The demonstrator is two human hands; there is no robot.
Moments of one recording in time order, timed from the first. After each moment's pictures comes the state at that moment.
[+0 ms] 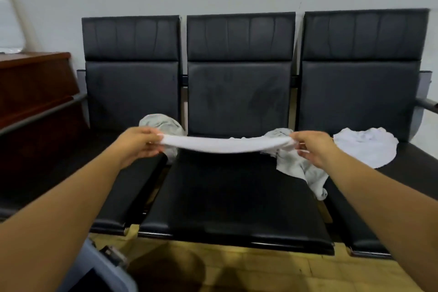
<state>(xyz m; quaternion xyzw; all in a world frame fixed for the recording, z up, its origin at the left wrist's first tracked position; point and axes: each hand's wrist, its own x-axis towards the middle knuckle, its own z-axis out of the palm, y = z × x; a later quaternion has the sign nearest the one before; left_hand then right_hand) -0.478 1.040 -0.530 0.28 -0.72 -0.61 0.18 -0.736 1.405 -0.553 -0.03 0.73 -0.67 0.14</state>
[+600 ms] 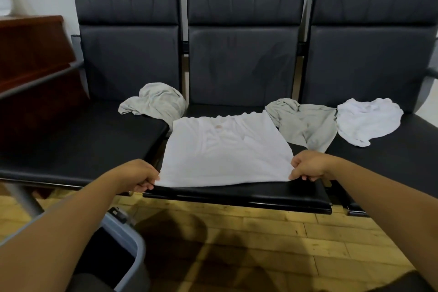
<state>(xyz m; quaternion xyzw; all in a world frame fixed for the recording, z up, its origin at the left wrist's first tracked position) -0.409 1.062 -0.652 0.40 -0.78 -0.48 -0.08 -0.688 1.438 -0.647 -0.22 0.90 -0.21 0.32</state>
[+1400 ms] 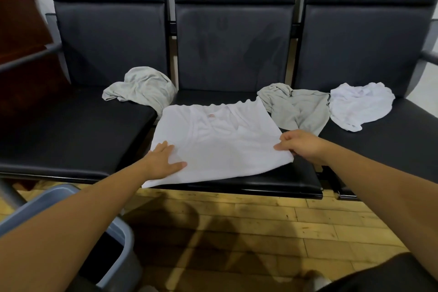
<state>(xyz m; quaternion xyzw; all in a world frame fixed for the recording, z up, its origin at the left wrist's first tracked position) -0.460 1.112 -0.685 0.26 -0.94 -0.17 -0.13 -0.685 1.435 -0.650 -0.24 0.82 -0.42 0.30</state>
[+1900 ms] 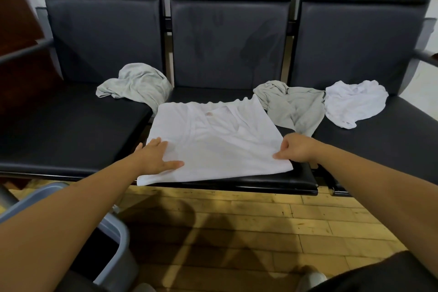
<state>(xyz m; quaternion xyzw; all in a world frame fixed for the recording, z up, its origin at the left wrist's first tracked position) -0.464 1.103 -0.686 0.24 -0.96 -0.09 -0.14 -0.676 1.438 -0.646 -0.27 0.93 -0.12 0.23</state>
